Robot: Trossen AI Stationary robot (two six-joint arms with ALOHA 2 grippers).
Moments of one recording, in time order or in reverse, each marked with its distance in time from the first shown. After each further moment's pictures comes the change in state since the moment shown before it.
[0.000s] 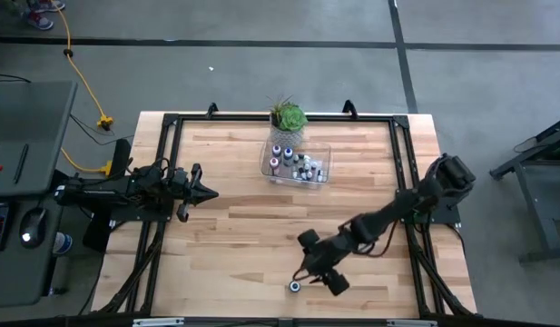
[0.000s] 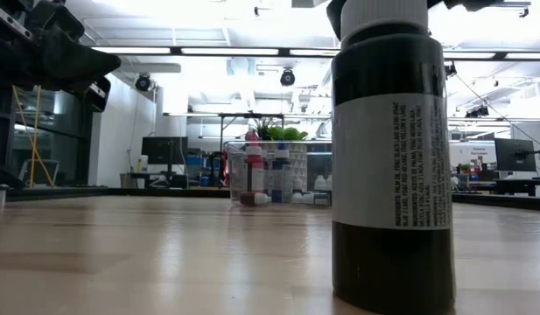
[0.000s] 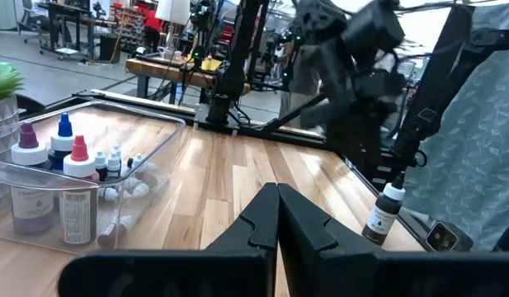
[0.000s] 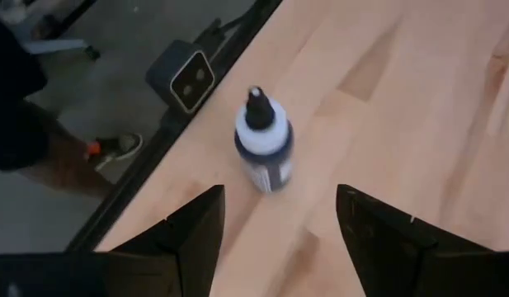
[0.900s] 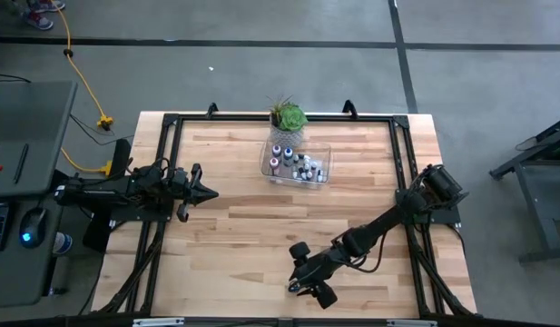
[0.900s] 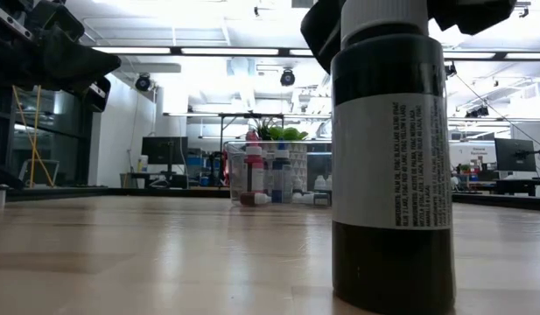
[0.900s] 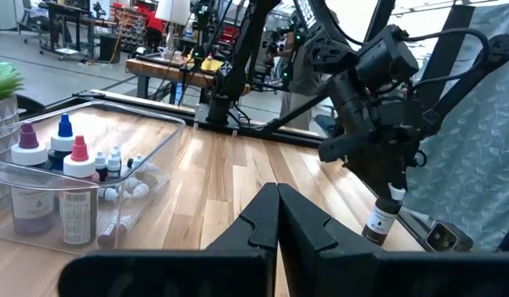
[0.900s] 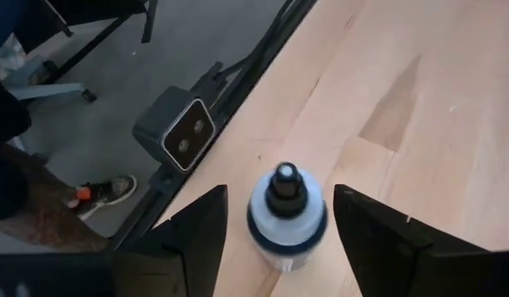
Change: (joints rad) left arm 0.000 0.000 0.000 0.000 0.000 0.000; right arm 0.061 0.172 0.001 0.314 0.075 0.079
